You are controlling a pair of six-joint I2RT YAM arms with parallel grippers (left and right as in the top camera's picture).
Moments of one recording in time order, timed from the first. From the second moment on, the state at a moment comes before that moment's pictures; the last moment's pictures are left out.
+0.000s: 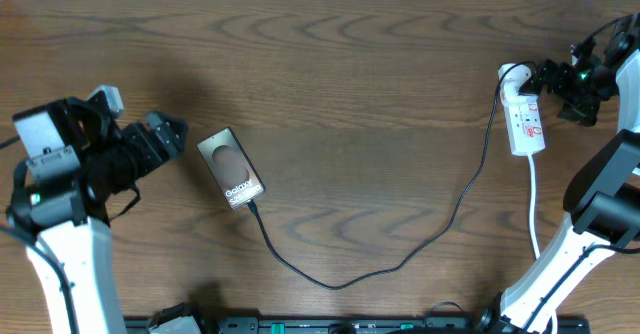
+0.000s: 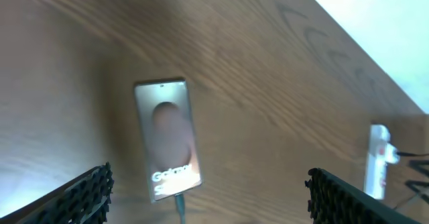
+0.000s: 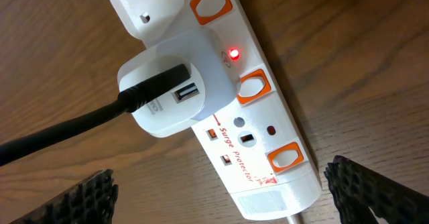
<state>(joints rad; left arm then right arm) 0.38 1.12 1.12 -0.93 0.50 -0.27 -0.43 2.23 1.96 -1.18 -0.32 0.04</state>
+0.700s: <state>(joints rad) 0.05 0.42 0.41 -0.01 0.14 -0.14 -0.43 2.23 1.96 -1.18 -0.32 0.04</state>
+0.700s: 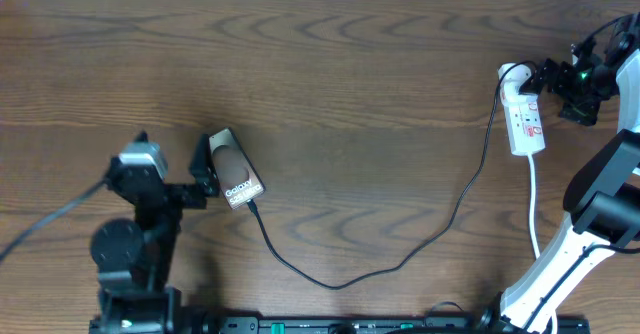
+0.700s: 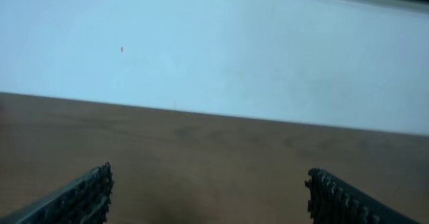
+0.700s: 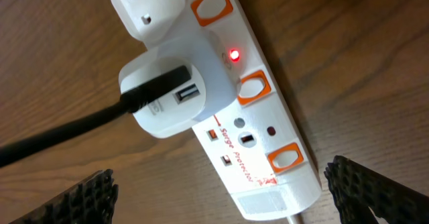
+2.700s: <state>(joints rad) 0.03 0.01 0.01 -0.10 0.10 -0.09 -0.43 2.23 1.96 -1.18 -0.32 0.04</state>
